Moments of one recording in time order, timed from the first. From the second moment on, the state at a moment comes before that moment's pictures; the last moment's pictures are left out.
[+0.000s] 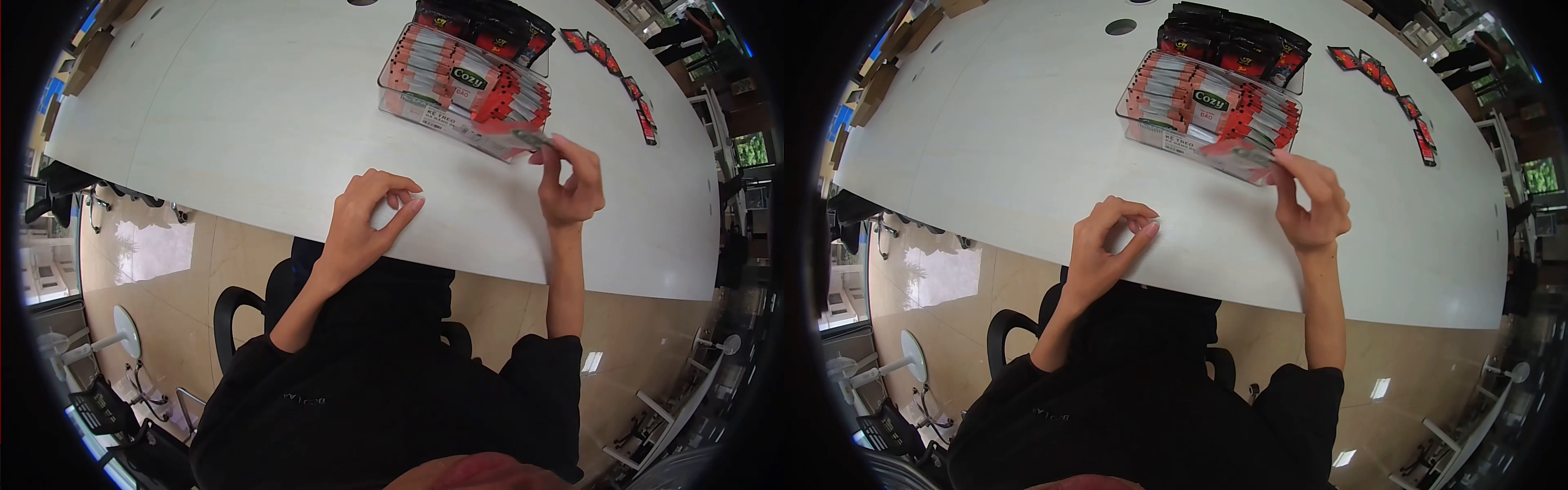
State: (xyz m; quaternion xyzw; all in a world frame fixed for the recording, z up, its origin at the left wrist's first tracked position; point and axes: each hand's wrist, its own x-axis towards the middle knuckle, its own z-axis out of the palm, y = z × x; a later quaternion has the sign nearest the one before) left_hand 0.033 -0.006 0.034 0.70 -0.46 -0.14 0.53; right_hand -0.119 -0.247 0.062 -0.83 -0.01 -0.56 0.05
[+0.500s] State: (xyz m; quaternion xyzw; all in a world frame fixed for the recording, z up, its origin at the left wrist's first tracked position) left_hand 0.063 -0.116 0.090 0.55 -0.63 0.16 0.52; right_hand -0.119 -0.260 0.077 -0.85 0.02 -0.52 0.02
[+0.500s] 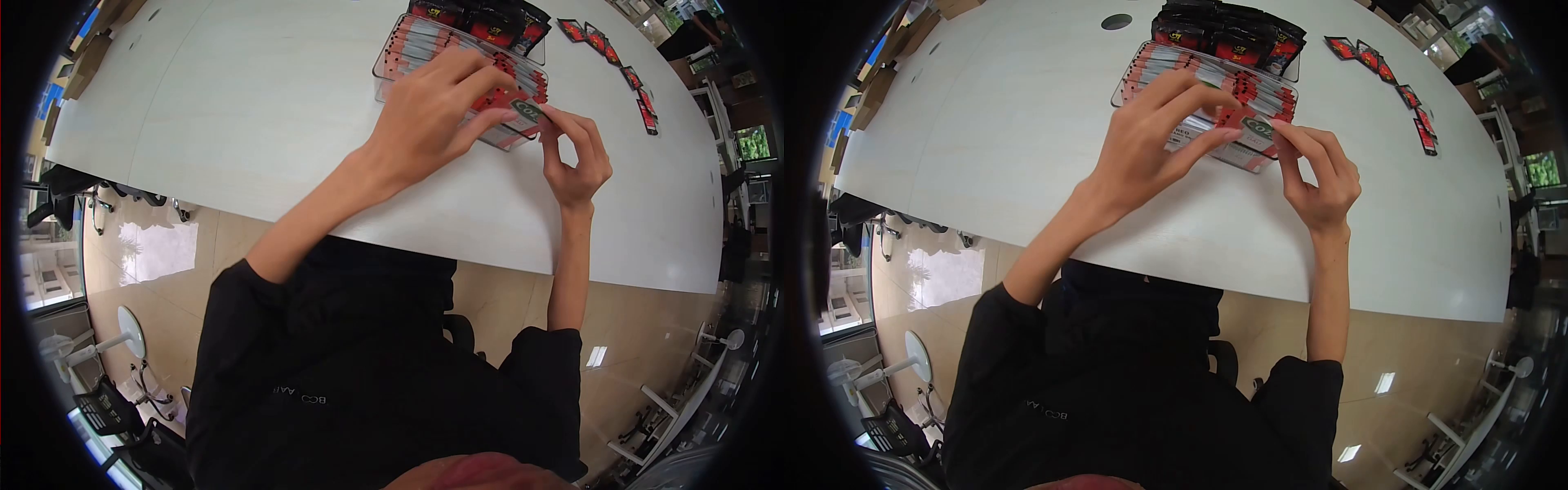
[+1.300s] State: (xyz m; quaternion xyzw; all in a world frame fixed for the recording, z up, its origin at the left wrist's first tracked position) left_hand 0.086 -0.141 0.063 0.53 -0.70 0.29 0.38; right_hand -0.121 -0.257 0.087 -0.89 0.06 -0.43 0.10
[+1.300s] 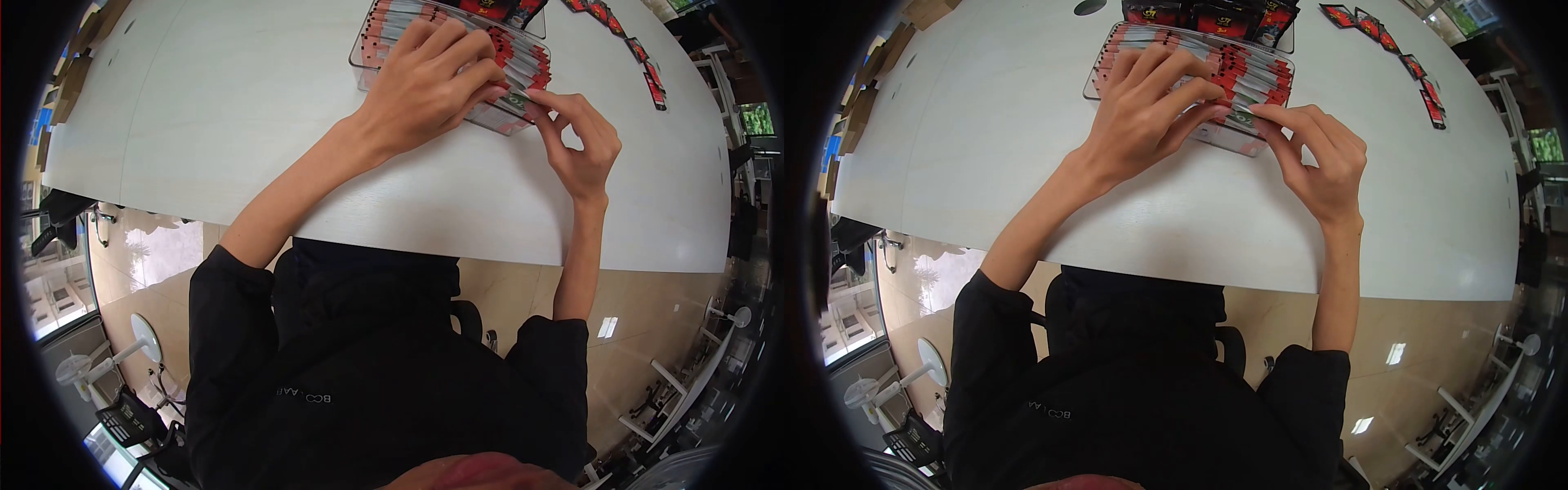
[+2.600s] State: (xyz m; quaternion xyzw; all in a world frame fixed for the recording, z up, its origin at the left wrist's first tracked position) left_hand 0.083 -0.137 0.069 0.56 -0.71 0.23 0.36; right_hand -0.122 -0.250 0.084 -0.92 0.13 -0.36 0.12
